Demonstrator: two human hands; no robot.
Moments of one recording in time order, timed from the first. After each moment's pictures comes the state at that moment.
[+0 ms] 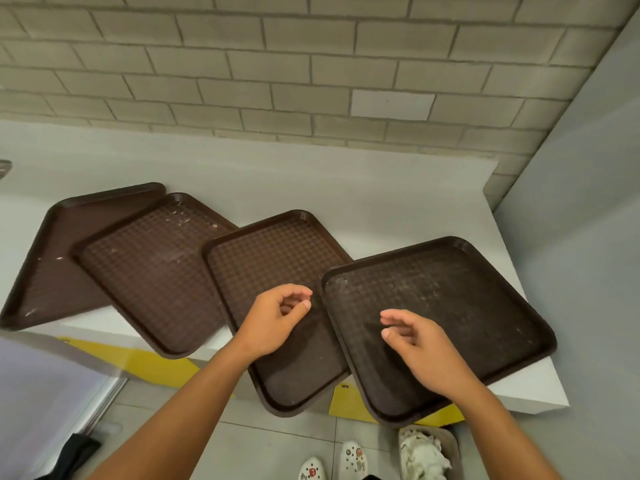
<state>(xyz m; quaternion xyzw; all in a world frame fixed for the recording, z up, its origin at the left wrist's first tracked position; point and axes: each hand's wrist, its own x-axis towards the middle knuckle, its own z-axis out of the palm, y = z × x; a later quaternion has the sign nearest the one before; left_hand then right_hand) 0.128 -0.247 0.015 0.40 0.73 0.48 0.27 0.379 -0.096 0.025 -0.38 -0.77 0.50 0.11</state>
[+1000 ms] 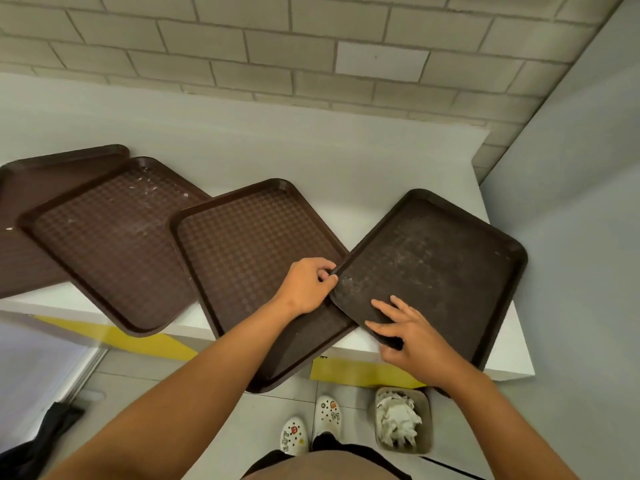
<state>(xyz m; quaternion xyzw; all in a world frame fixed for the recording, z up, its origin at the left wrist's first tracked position) 0.167 -0.152 -0.026 0.42 0.78 0.36 0.31 0.417 -0.071 -0.009 -0.26 -0.92 0.28 -0.10</state>
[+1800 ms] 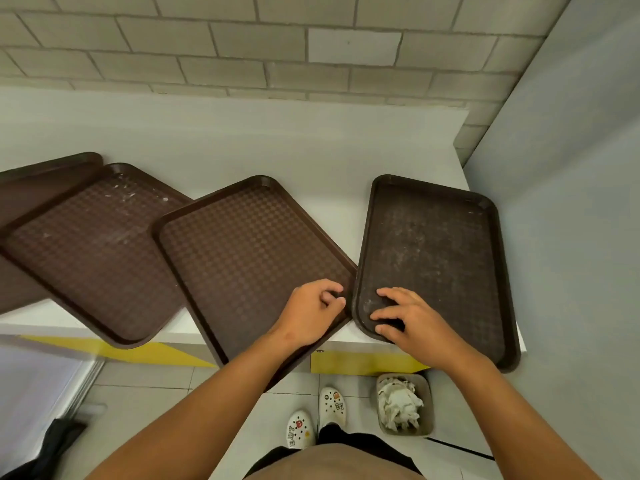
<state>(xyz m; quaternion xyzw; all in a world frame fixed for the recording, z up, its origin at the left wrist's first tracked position) 0.219 -0.180 -0.019 0.41 0.76 0.37 0.35 0.427 -0.060 -0.014 -0.31 -0.91 0.28 -0.05</state>
